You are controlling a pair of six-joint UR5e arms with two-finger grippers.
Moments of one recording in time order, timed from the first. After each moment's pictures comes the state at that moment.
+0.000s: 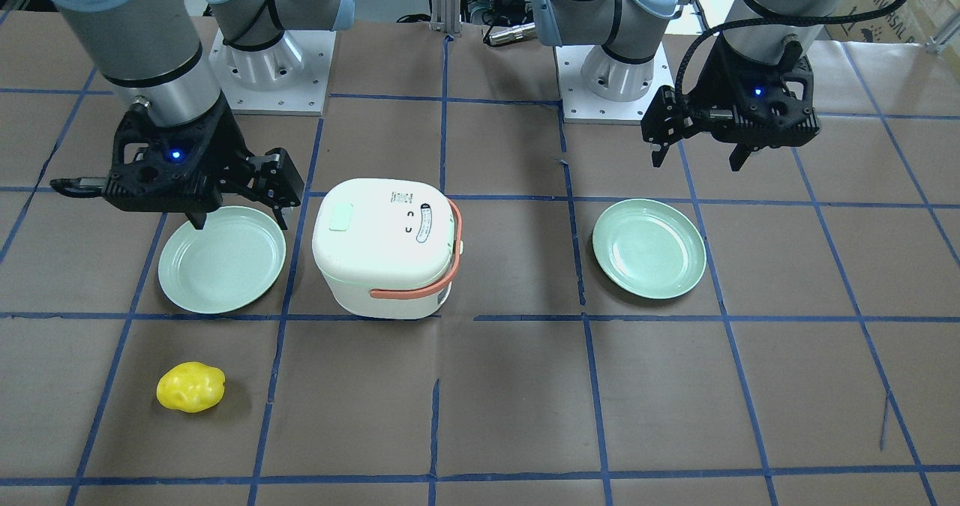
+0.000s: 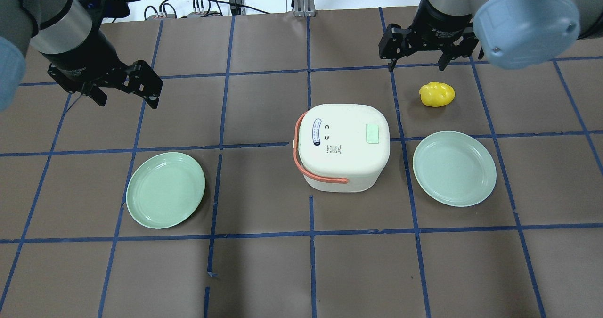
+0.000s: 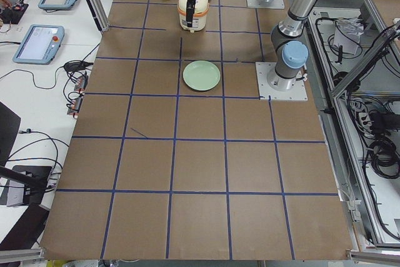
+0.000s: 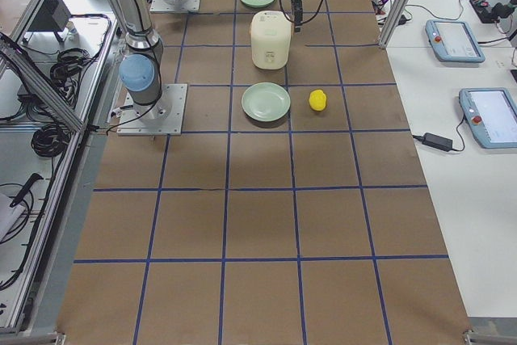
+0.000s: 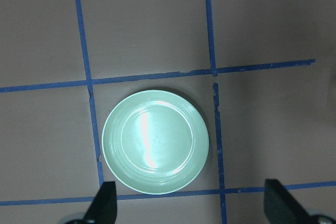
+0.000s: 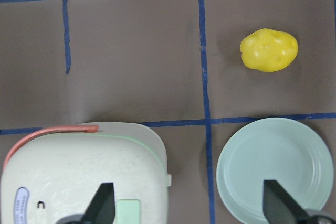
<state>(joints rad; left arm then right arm) -1.47 -1.51 -1.65 -1.52 1.61 0.17 1.66 -1.47 1.56 -1.78 -1.56 0.14</state>
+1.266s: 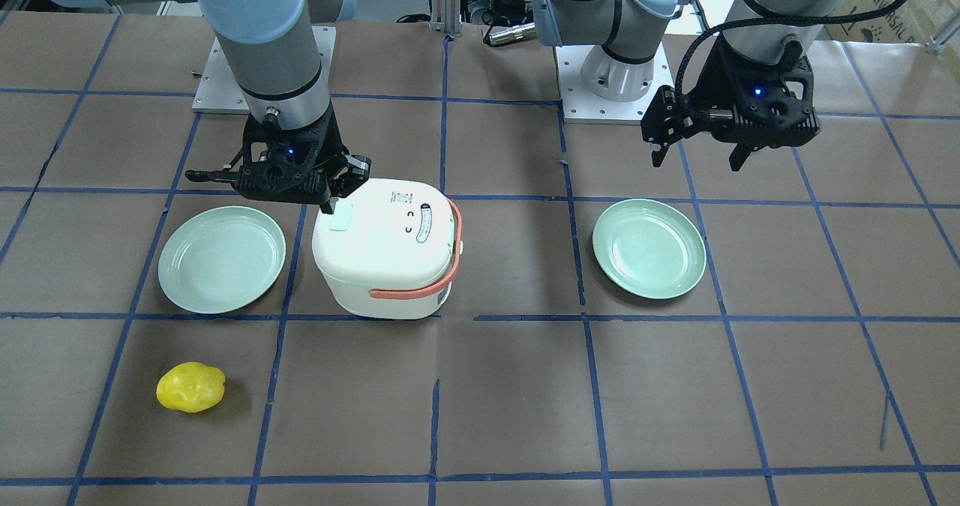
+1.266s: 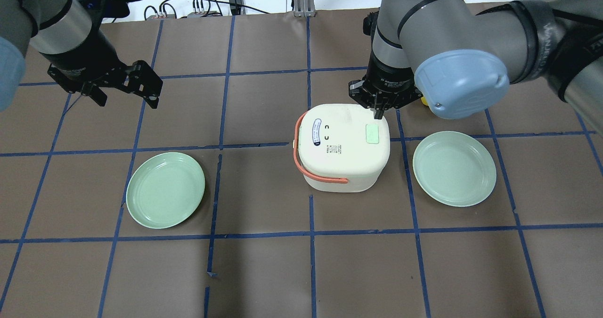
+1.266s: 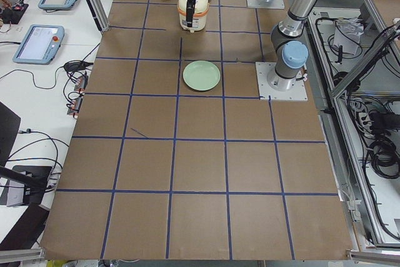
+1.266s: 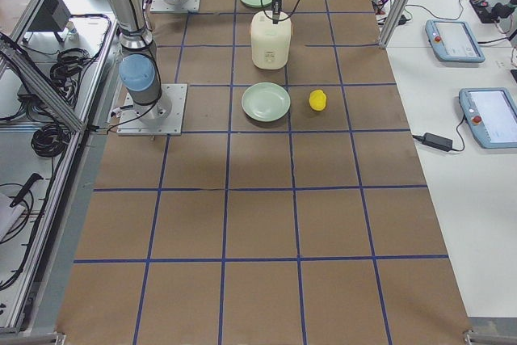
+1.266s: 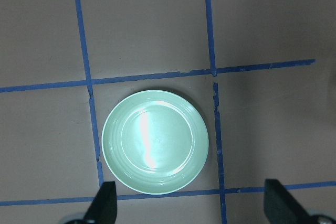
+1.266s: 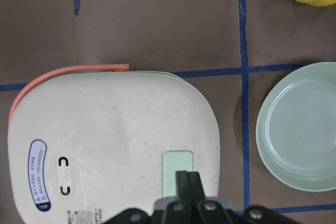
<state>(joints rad) -1.47 -1.51 -1.65 -1.52 1.61 0.17 1.76 -1.46 1.67 -1.78 -1.57 0.25</state>
